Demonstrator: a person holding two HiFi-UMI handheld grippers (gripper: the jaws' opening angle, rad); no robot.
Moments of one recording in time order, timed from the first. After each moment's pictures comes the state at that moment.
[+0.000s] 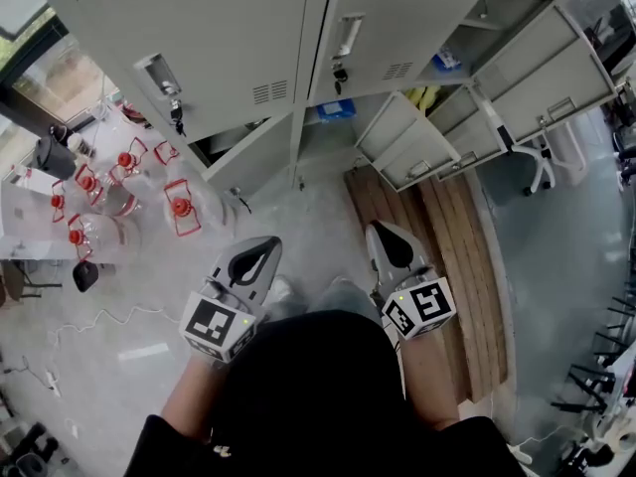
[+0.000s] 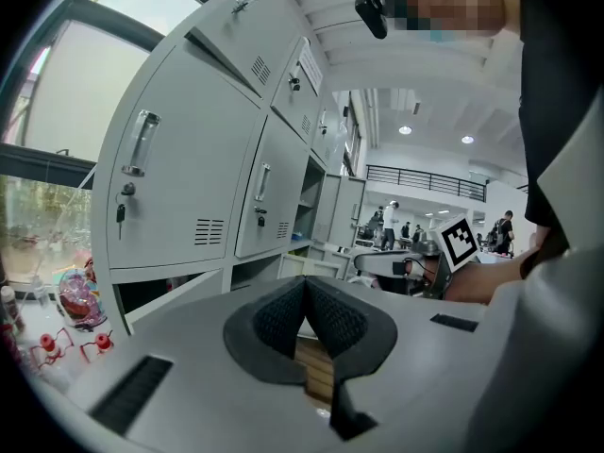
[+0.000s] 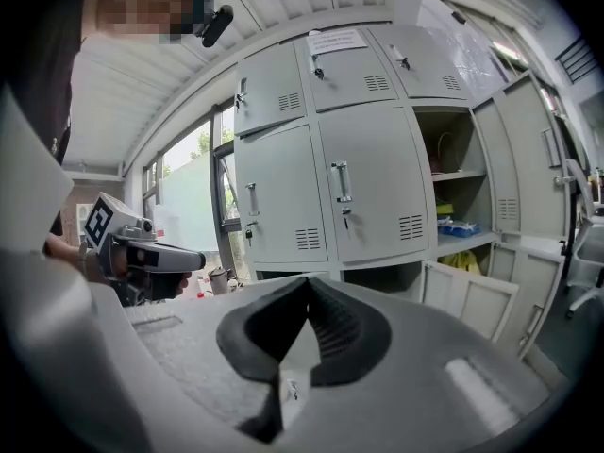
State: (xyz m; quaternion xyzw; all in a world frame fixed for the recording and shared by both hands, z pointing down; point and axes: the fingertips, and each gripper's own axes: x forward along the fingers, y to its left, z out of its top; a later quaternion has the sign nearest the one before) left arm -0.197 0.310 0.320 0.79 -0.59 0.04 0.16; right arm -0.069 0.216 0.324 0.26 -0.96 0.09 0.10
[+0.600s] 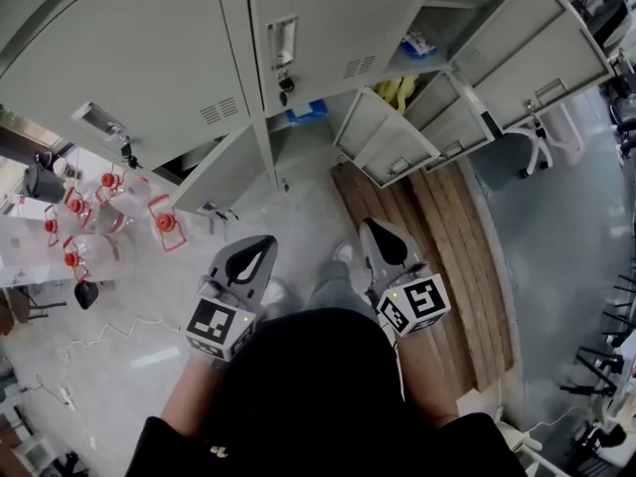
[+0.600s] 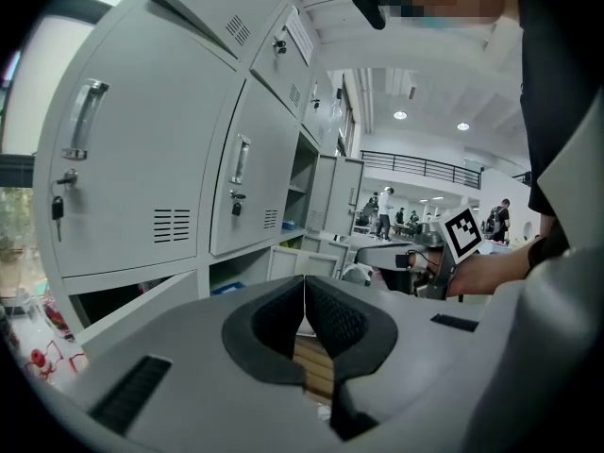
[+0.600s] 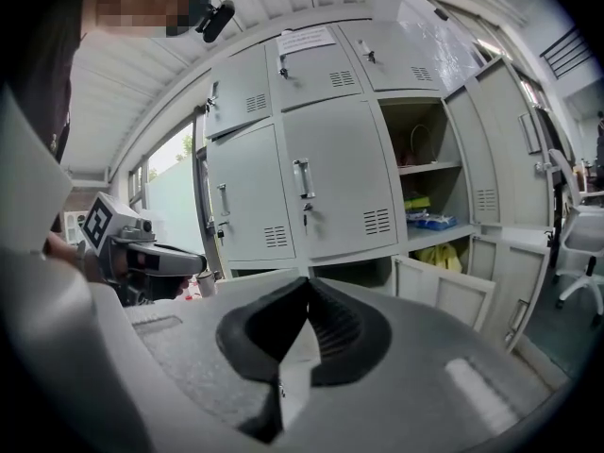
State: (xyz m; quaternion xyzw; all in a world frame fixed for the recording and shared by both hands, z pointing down) left arm -0.153 0.241 0.340 0.80 -0.57 0.09 0.17; right arm -0.022 0.154 0.341 0.29 -0.95 0.11 0.10
